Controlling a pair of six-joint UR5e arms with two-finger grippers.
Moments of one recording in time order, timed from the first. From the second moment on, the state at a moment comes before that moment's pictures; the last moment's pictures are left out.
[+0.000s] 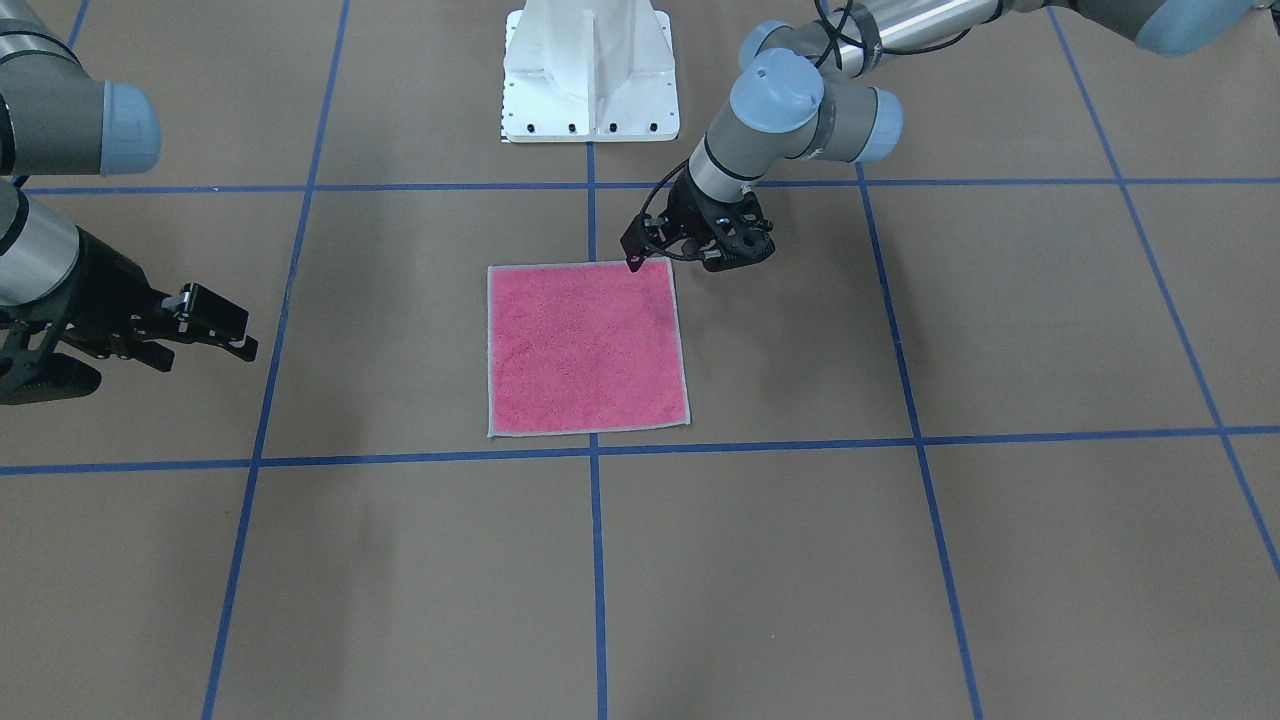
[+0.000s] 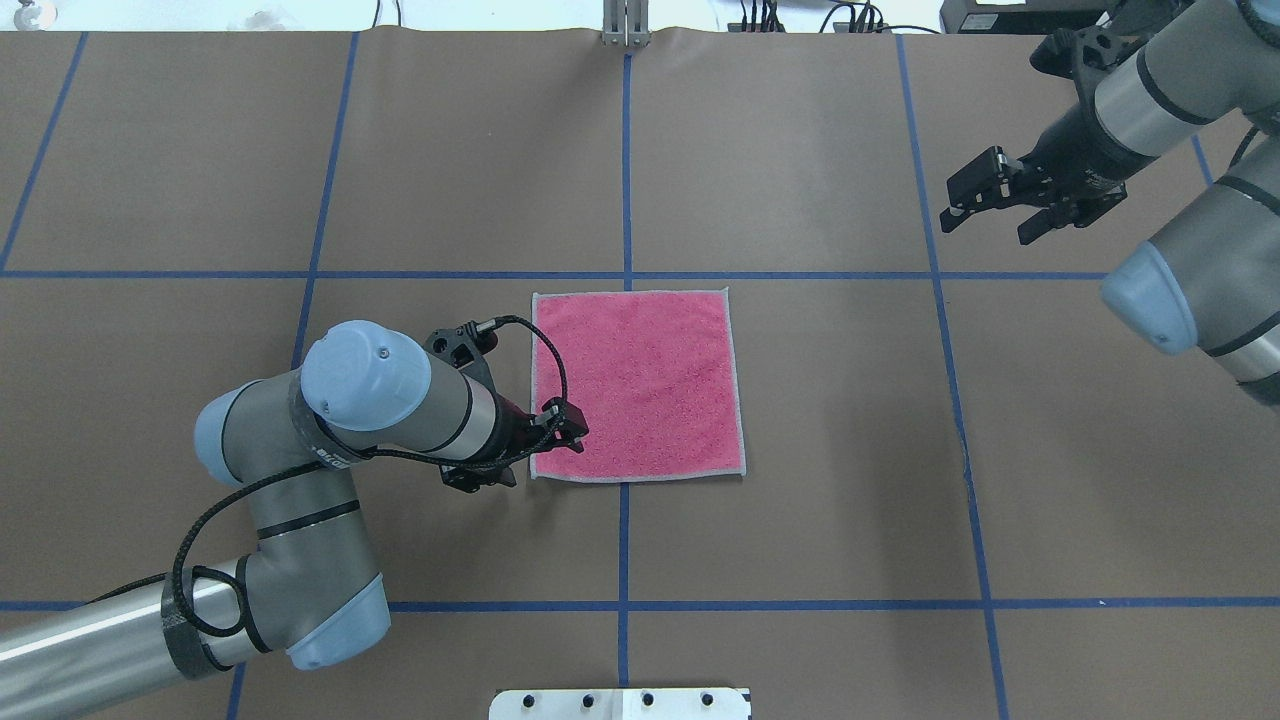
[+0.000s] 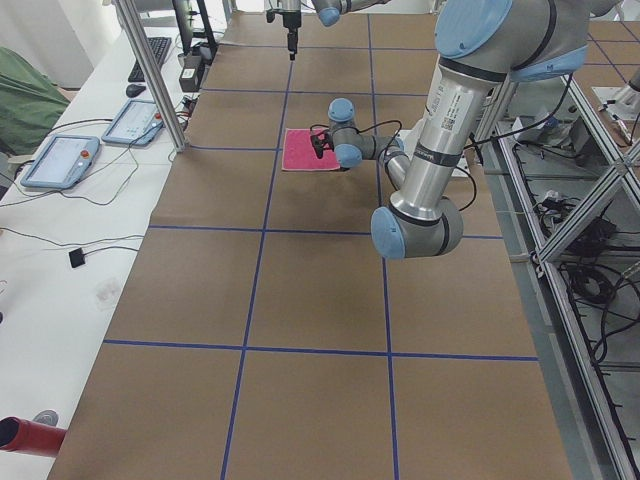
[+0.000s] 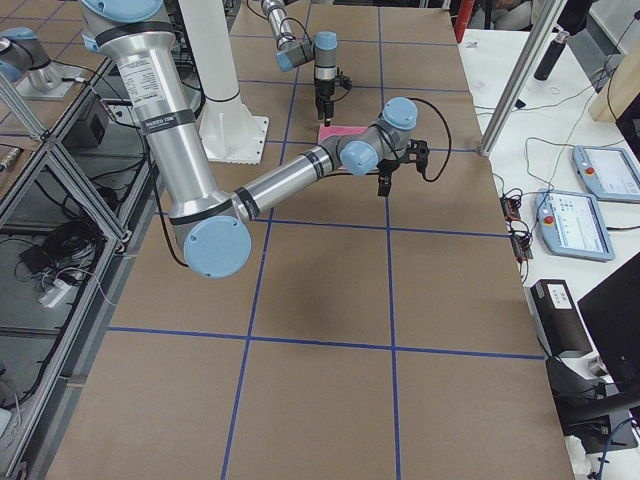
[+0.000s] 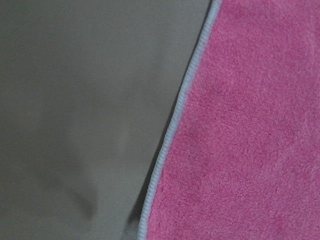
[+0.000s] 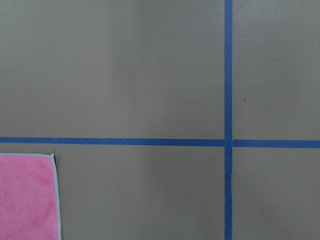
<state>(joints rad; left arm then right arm) -0.44 -2.07 -1.66 -2.07 -1.94 -1.75 1.06 -1.24 1.74 -1.40 2.39 0.84</state>
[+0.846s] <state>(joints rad) -0.42 -2.08 -1.63 -2.08 -1.94 -1.75 1.06 -1.24 1.74 -1.40 2.39 0.84</state>
